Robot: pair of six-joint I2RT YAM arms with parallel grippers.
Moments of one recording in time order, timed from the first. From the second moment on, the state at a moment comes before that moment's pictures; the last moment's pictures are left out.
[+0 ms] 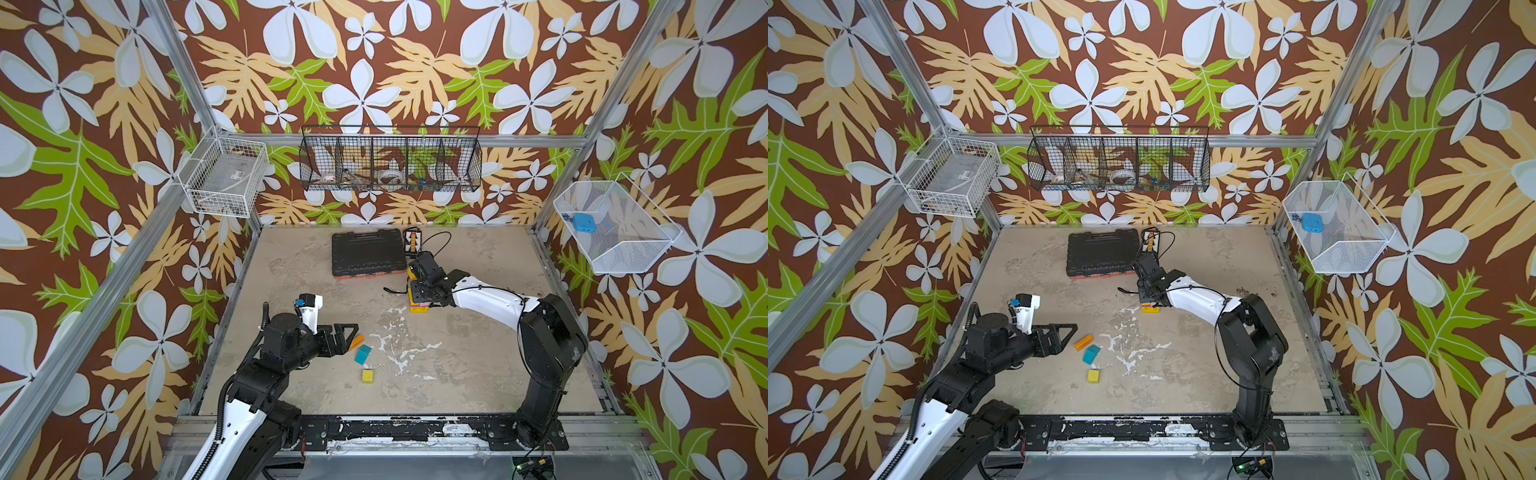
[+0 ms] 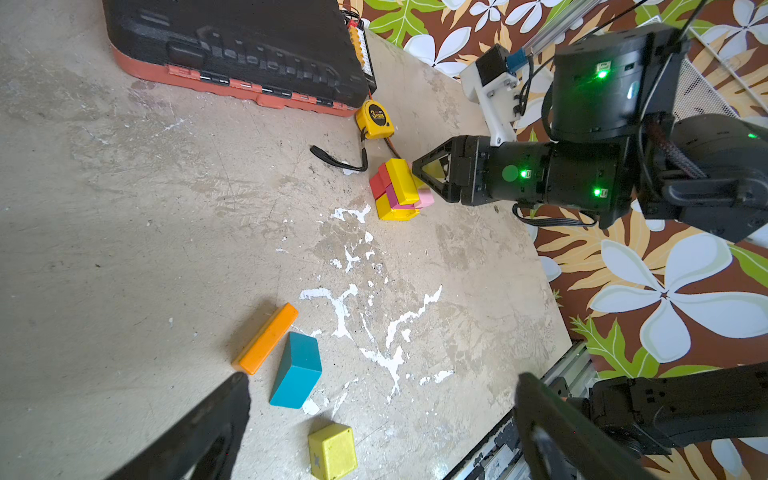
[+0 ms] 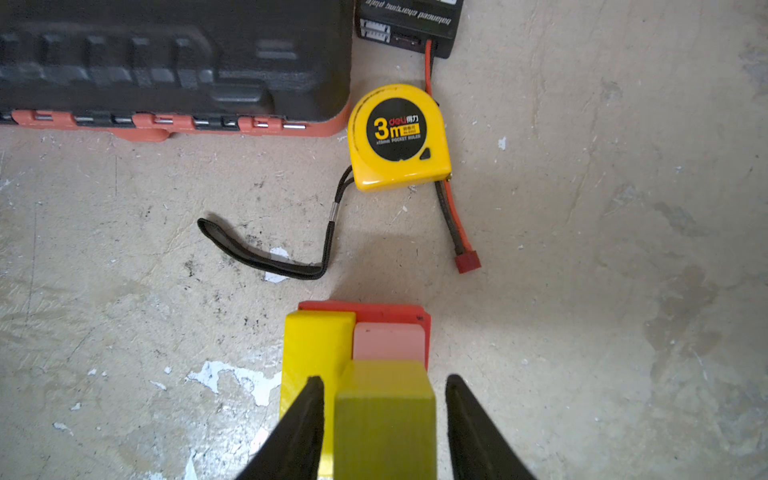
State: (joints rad) left arm -0.34 0.55 0.56 -0.52 0.35 -0.57; right arm 0.64 1.85 1.33 -0.49 0.28 0.42
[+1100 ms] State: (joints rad) left arm -0.34 0.38 0.63 -0.52 0.16 -0.68; right arm 0.44 0.84 0.40 0.00 0.40 0.44
